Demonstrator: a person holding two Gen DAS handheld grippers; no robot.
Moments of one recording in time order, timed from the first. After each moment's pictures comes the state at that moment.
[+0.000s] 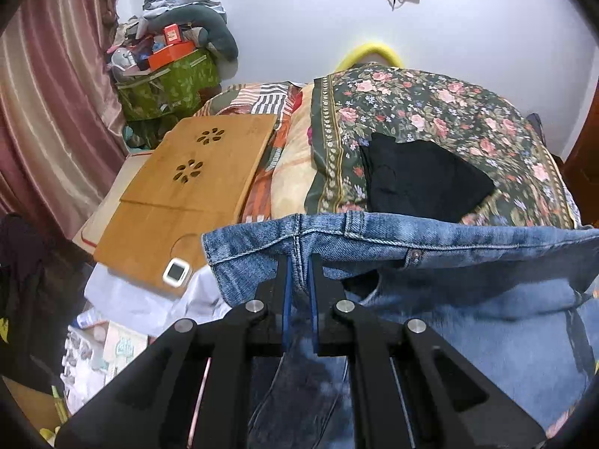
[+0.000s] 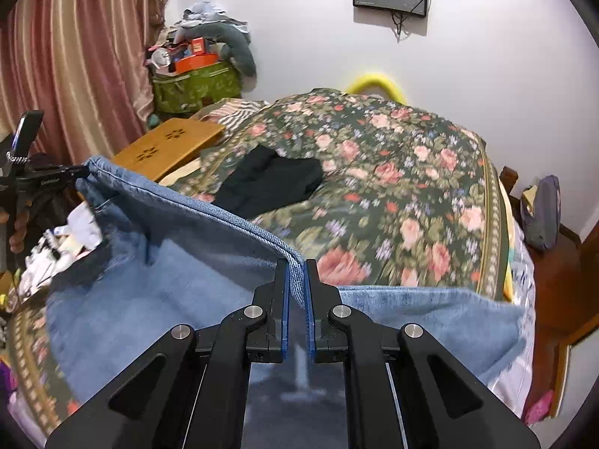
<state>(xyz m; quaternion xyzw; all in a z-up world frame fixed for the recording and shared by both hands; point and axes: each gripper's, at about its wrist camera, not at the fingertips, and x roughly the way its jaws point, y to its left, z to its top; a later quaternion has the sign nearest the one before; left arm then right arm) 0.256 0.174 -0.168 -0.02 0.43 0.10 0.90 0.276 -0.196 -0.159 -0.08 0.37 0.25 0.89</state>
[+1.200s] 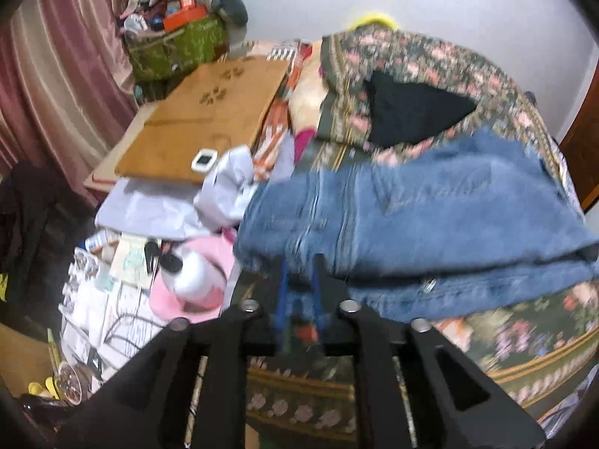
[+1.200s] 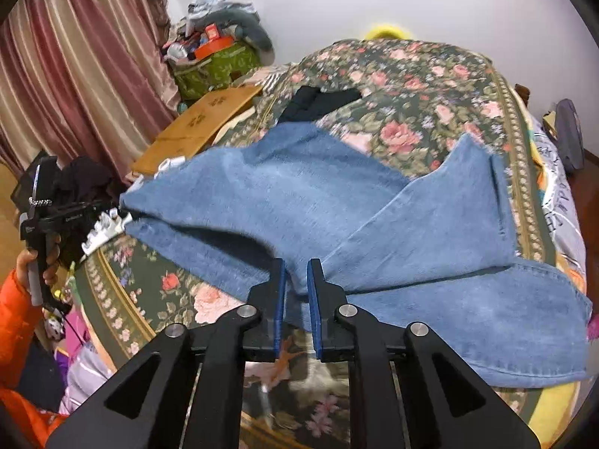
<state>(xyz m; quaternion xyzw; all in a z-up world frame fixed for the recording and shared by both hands) 0.111 0.173 -0.198 -0.04 0.46 0.10 0.88 0.152 -0.218 -0.192 0.01 0.42 0.27 0.86</state>
